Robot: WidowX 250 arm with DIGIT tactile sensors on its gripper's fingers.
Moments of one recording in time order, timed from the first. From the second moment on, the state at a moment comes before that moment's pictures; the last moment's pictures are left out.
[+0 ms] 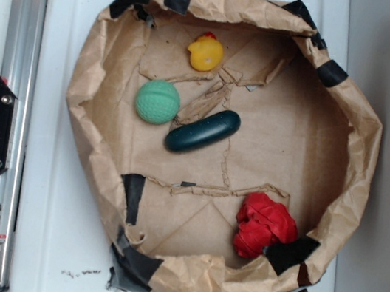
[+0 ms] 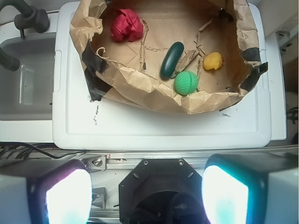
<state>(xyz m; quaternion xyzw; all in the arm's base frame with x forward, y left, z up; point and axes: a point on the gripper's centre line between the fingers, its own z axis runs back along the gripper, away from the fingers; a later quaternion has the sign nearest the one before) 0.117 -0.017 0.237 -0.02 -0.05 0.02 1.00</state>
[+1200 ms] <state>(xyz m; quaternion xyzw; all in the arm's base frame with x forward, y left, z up) 0.207 0.034 0.123 -0.02 -0.06 0.30 0.95</state>
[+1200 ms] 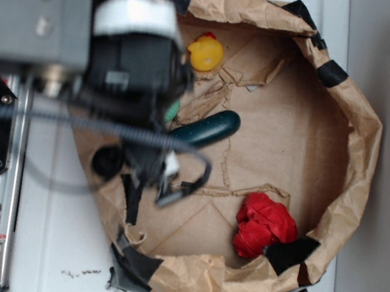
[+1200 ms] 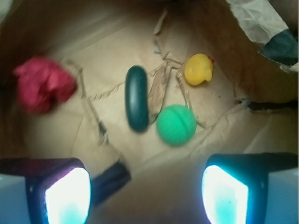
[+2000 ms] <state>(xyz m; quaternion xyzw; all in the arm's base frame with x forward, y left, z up) 0.265 0.051 0.050 0.07 -0.03 0.39 0.92</state>
